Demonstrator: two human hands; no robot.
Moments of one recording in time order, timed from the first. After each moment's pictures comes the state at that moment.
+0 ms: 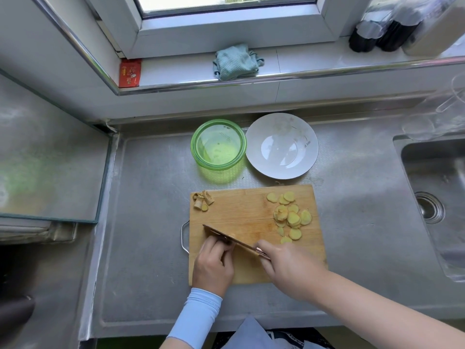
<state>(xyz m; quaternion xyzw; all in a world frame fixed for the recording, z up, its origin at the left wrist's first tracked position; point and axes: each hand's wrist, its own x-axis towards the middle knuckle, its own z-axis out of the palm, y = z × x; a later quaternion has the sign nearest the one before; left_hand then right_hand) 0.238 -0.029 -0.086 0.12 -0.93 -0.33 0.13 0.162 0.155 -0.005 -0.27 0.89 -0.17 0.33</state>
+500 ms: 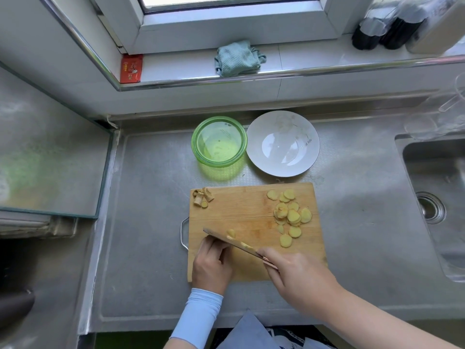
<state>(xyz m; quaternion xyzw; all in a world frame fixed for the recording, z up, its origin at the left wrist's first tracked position) 0.242 -0.024 -0.090 0.15 -0.91 -0.33 0.19 0.183 0.177 -0.004 -0.30 0.89 -0.21 0.27</state>
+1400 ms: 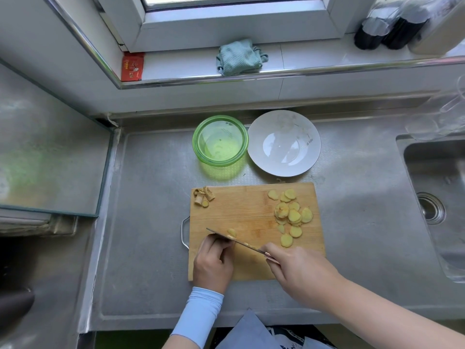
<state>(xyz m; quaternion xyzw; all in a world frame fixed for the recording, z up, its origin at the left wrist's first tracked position) 0.243 -0.025 -0.096 0.15 -0.92 -0.33 0.18 0.169 0.174 0.007 -0.30 0.89 -0.16 0.31</state>
